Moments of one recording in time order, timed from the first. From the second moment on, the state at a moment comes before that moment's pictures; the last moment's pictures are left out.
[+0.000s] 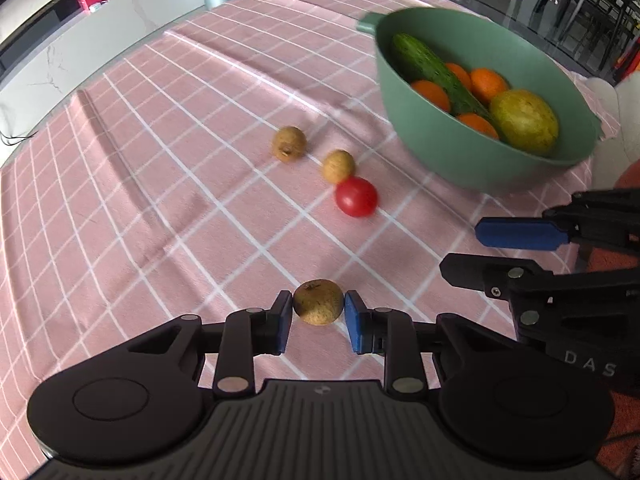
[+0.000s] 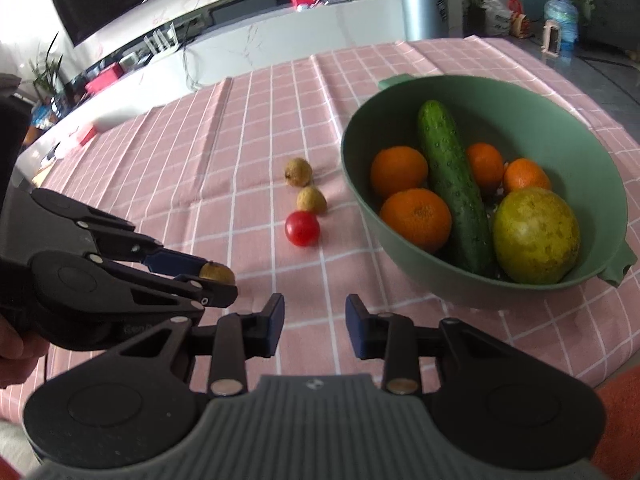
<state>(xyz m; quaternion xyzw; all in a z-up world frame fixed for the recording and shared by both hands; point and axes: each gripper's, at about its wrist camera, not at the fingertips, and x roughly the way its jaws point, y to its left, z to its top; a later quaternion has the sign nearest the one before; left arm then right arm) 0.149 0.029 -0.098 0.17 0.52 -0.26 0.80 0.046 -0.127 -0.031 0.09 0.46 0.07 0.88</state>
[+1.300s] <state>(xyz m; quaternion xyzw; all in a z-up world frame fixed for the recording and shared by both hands) 0.180 0.062 -0.094 0.12 0.49 -0.25 0.83 0.089 -0.079 -0.052 0.06 0.42 -0.01 0.90</state>
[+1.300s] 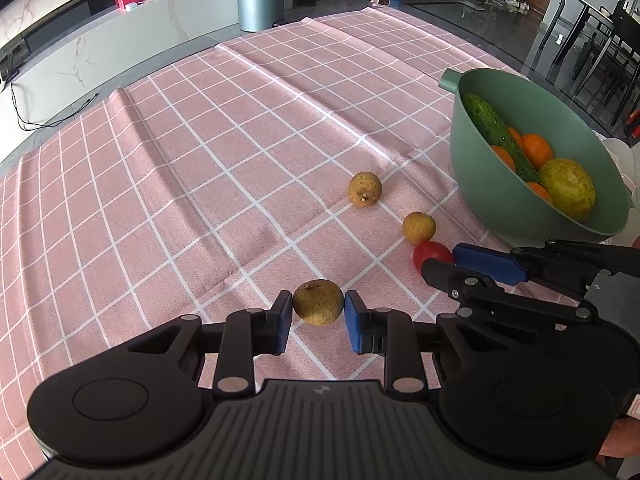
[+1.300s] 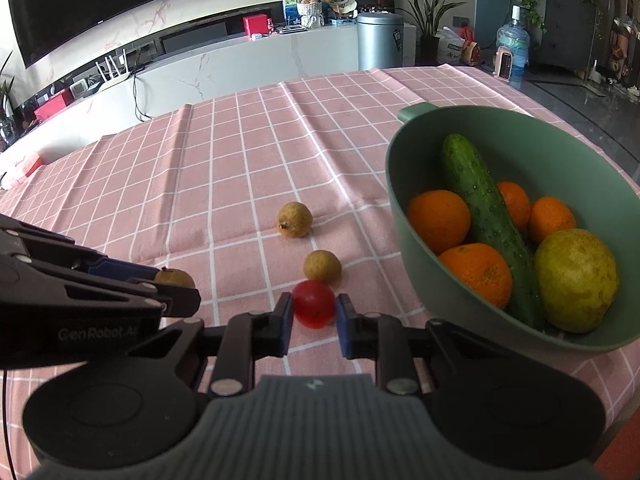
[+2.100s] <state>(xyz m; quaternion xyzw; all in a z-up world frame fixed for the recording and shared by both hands) 0.118 0.019 -0.046 0.09 0.46 -0.30 0.83 -0.014 -0.149 0.016 0.05 0.39 0.08 0.92</state>
